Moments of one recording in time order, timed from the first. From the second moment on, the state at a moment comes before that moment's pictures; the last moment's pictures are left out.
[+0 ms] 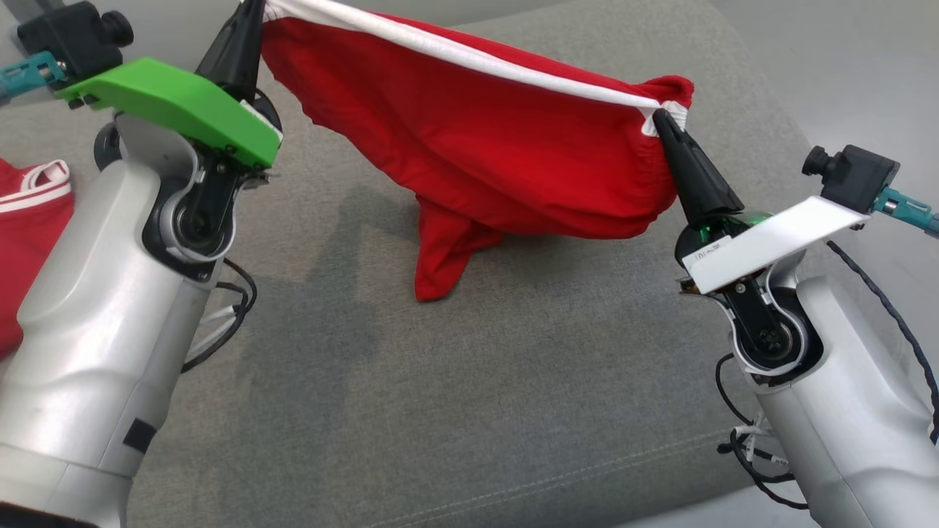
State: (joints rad) left arm -0.90 0.22 -0.58 0.48 -1.20 -0.03 -0.10; right arm -0.41 -0.16 0.35 0.18 0.94 0.12 -0.09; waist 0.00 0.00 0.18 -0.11
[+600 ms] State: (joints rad) left arm -0.59 0.46 -0.38 -0.04 -1.30 0.09 -0.13; right arm -0.24 -0.32 0.33 -0.53 1.21 0.12 0.08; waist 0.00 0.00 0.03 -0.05
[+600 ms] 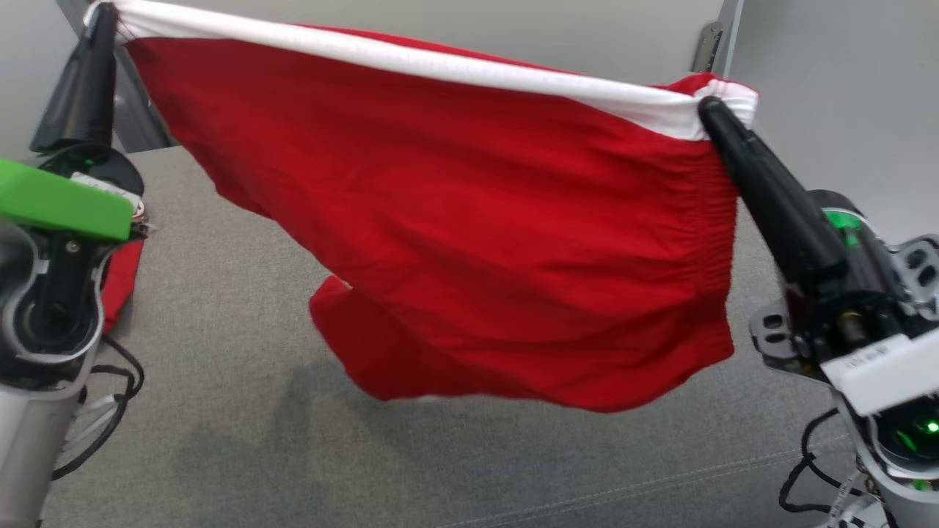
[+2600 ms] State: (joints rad) left arm -0.38 0.28 -0.40 0.06 -1.19 0.10 -0.21; right arm -0.36 -0.28 0.21 0.01 1.26 0.05 0.16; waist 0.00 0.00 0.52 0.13
